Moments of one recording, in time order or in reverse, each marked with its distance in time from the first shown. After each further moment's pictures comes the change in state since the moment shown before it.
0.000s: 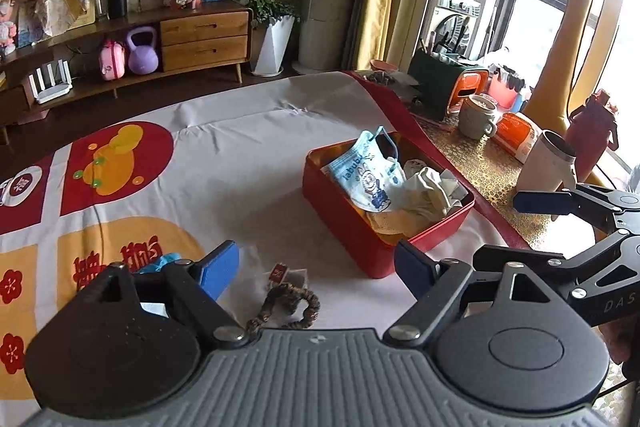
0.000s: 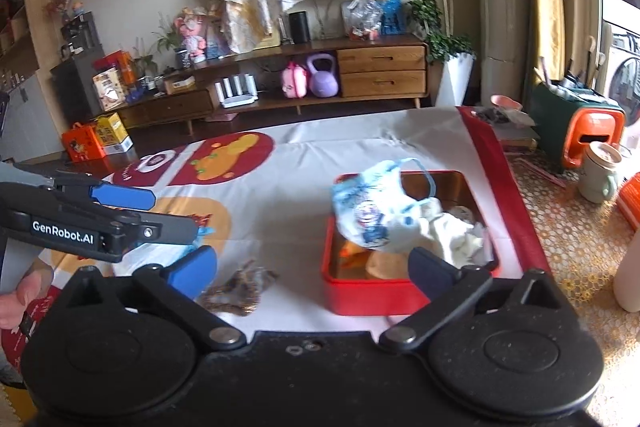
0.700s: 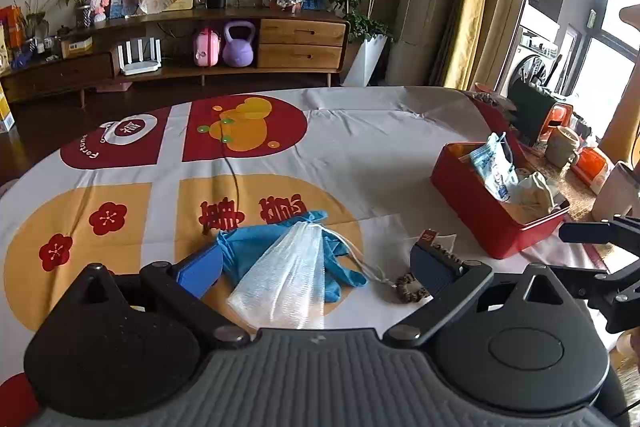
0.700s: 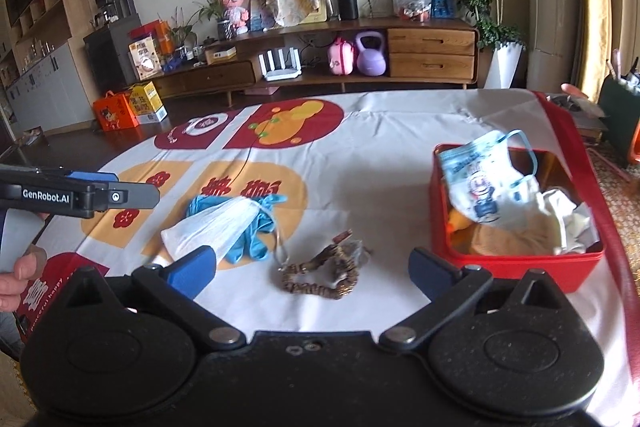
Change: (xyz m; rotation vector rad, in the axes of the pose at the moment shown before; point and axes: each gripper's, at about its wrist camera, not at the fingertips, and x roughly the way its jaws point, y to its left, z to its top) left arm -0.041 0.113 -0.071 -0.164 -0.074 0.184; right arm 0.049 0.079 -0.024 -0.056 0.066 0.083
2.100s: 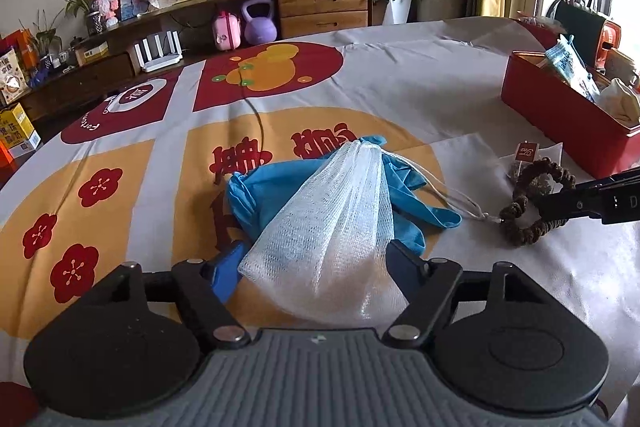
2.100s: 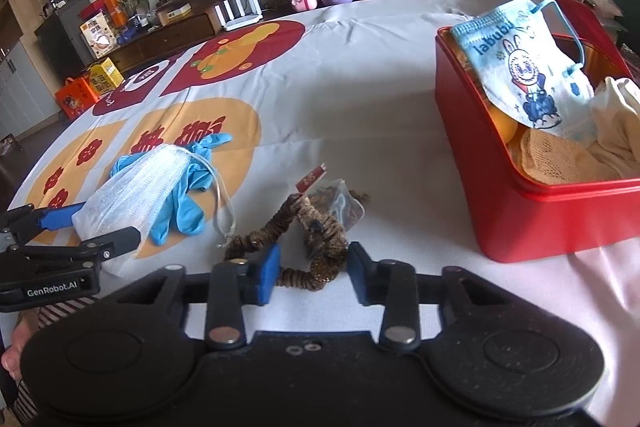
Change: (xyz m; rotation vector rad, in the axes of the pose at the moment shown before) left arm 0.095 0.009 -0.059 0.121 0.053 0.153; right arm 0.110 -0.027 -0.030 0.151 0.158 -0.046
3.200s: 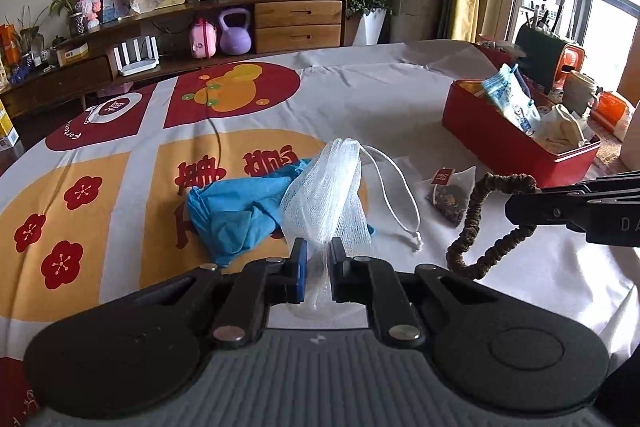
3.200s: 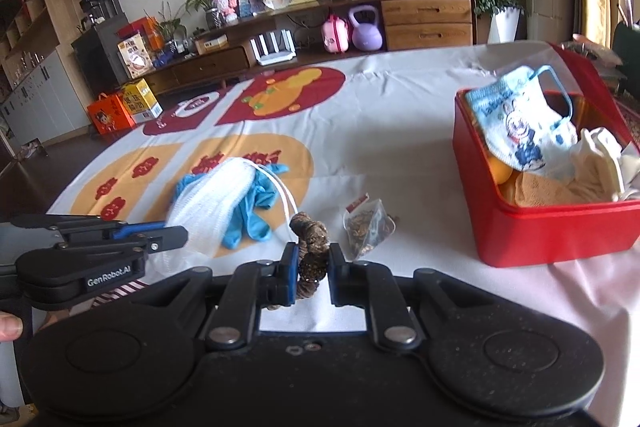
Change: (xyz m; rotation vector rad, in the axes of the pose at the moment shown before) left arm -0.049 -0.025 0.009 -0.028 -0.025 -0.095; right arm -0.065 0.025 -0.007 -0.072 -0.126 0.066
